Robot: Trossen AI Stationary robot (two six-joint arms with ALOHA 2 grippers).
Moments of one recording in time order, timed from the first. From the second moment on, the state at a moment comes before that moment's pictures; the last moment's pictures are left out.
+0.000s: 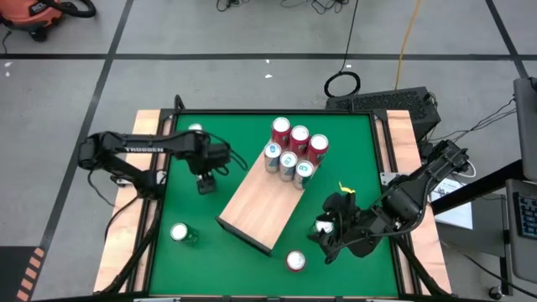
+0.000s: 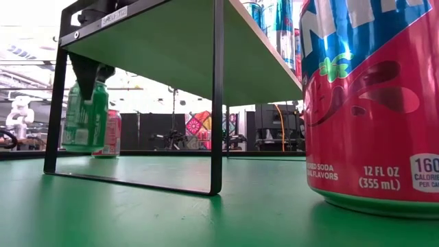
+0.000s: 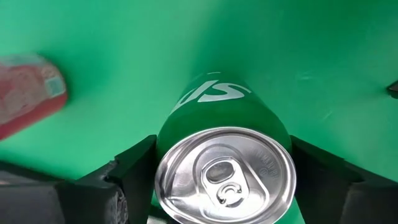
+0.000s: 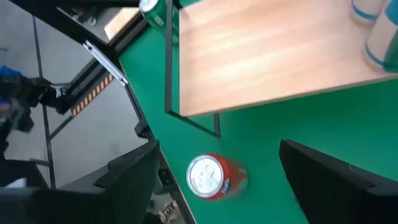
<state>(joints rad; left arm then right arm) 0.14 1.39 1.10 -1.27 0.00 -0.20 0.66 1.48 1.63 -0.97 0.45 1.24</state>
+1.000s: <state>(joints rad) -0.12 1.22 1.28 -1.55 0.10 -0.64 0.65 1.48 1.63 -0.97 0.47 1.23</state>
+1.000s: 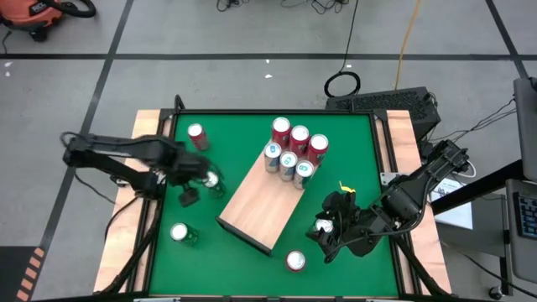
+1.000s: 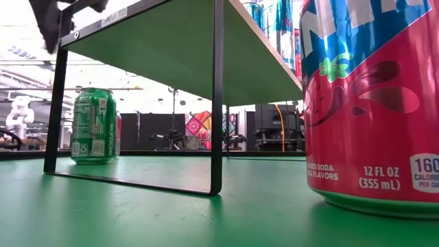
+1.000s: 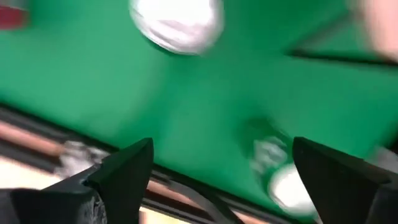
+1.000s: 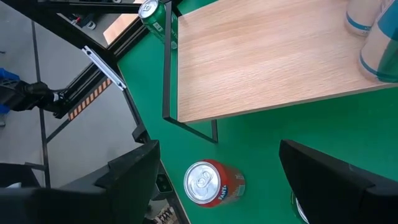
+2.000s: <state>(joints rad) -0.81 1.22 1.16 -1.30 -0.04 -0.96 0.65 1.48 1.63 -0.97 0.46 1.19</state>
